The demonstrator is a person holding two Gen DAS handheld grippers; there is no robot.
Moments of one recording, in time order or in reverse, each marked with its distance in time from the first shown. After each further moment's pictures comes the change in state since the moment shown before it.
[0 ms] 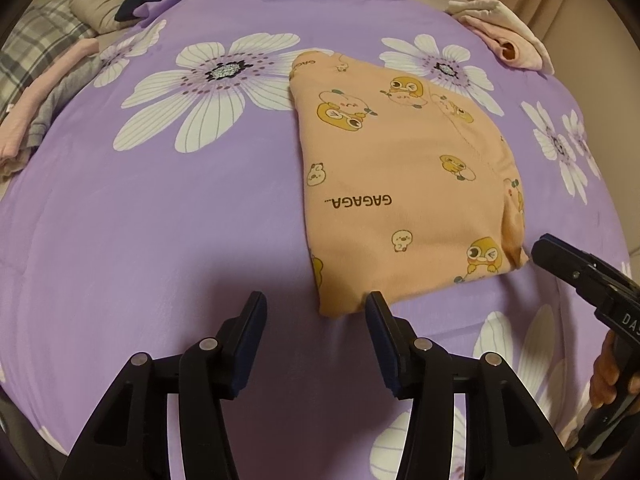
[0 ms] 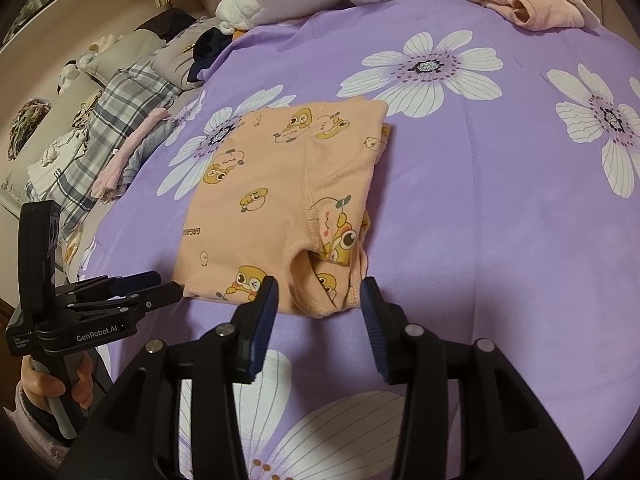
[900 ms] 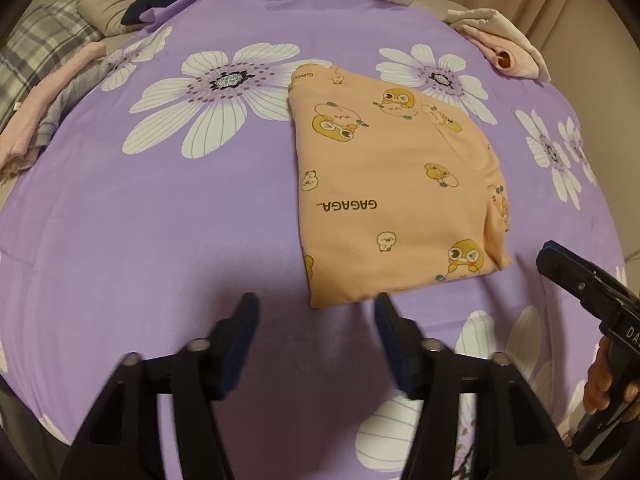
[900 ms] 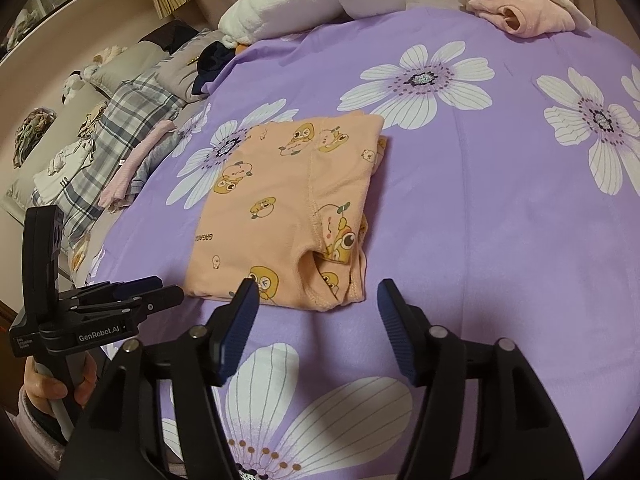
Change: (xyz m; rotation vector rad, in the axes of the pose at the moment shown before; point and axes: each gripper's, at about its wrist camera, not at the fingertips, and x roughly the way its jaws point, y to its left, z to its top) left arm -0.016 -0.005 -0.003 -0.018 -0.027 -0.008; right arm -0.019 0.003 -0.005 0.011 -0.042 0.009
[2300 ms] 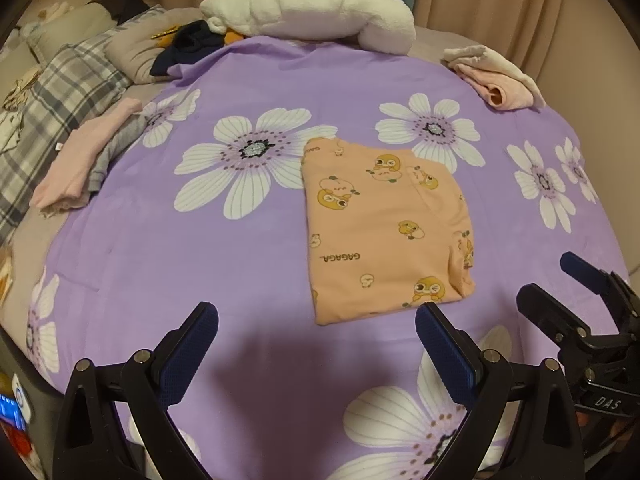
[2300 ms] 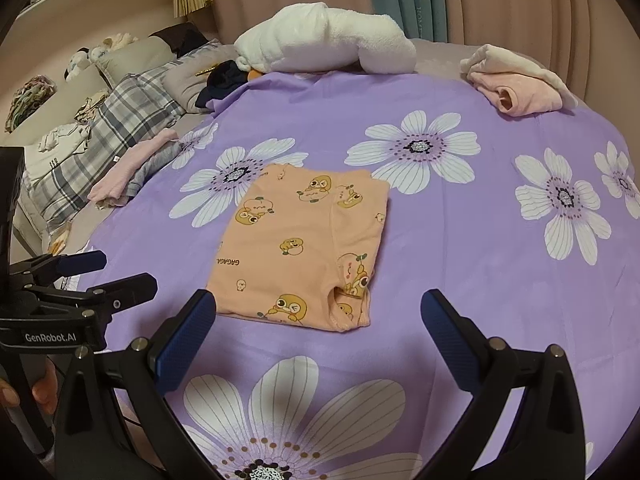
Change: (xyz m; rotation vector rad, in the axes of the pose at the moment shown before) left arm -0.071 -0.022 0.010 0.015 -0.132 0.105; right arm -0.047 0.060 0.009 -0.138 -0.114 -0.159
